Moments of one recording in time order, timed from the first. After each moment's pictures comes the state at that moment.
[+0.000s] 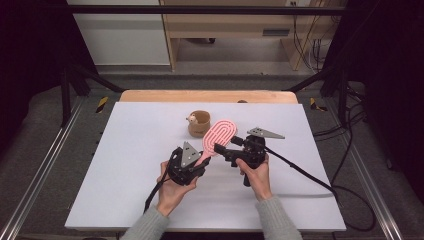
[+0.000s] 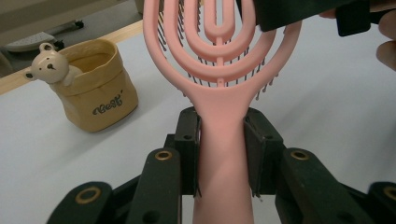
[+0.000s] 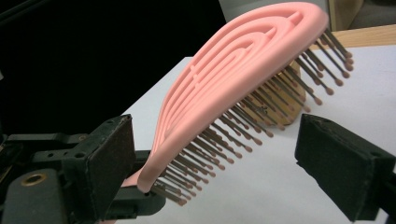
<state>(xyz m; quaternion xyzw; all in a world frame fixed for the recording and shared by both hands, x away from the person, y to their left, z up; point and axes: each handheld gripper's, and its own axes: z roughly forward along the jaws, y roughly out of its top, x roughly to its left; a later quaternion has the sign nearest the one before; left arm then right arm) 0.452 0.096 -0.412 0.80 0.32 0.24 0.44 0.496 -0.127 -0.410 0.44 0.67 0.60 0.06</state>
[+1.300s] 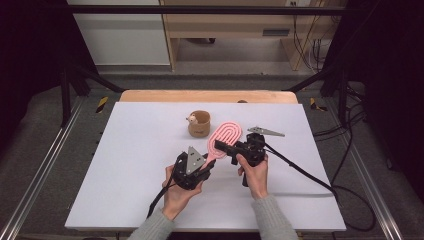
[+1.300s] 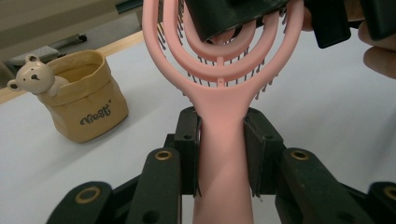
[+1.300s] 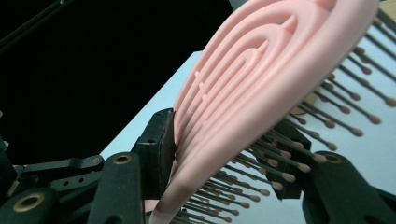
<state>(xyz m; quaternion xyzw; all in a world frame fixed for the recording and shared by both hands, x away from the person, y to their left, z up) 0.442 0.084 -0.419 0.79 0.31 0.25 0.46 0.500 -0.127 -0.408 0.46 0.66 0.60 0.01</state>
